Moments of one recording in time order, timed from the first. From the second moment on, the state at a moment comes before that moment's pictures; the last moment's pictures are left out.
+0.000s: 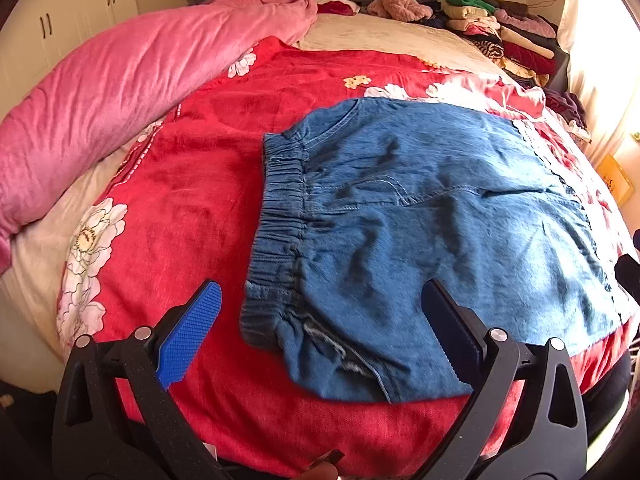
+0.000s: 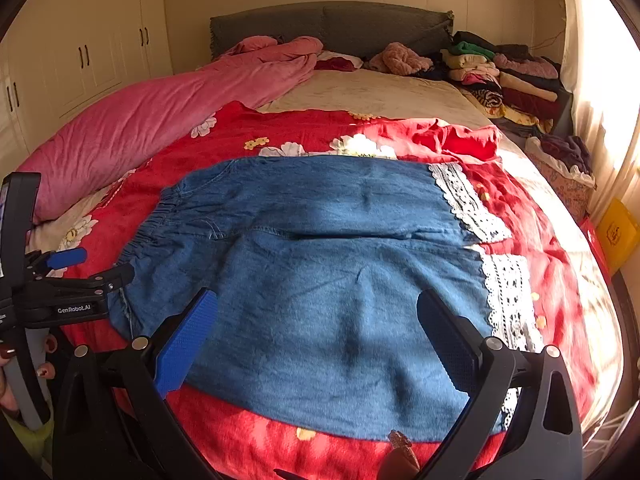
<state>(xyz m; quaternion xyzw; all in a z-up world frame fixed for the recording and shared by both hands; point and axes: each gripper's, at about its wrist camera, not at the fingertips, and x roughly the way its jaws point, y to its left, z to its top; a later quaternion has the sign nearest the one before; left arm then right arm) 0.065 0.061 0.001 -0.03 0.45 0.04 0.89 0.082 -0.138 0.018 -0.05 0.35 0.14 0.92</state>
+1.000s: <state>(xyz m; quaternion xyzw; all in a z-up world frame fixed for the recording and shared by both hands) 0.216 0.133 -0.031 -0.06 0.48 0.06 0.87 0.266 -0.035 -0.003 -0.14 0.40 0.23 0.88</state>
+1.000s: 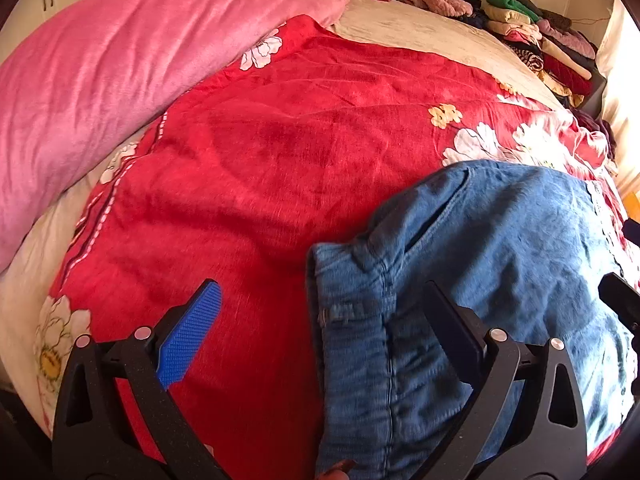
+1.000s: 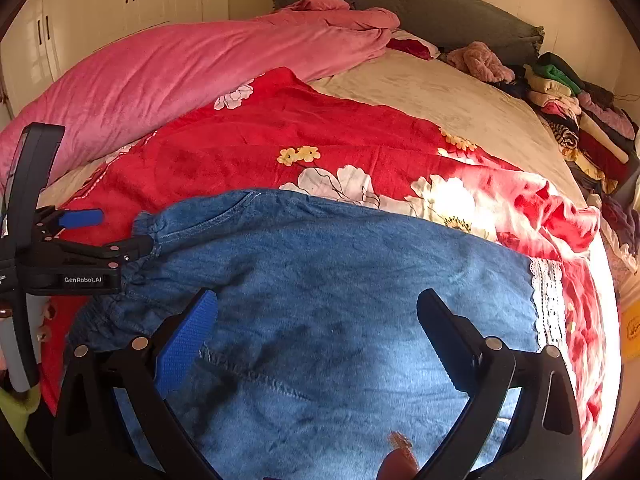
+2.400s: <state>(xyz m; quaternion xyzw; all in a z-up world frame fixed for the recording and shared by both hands) 0.191 0.113 -0.005 0.02 0.38 0.02 0.92 0.281 0.000 -0.029 -0.20 0.37 0.32 0.85</state>
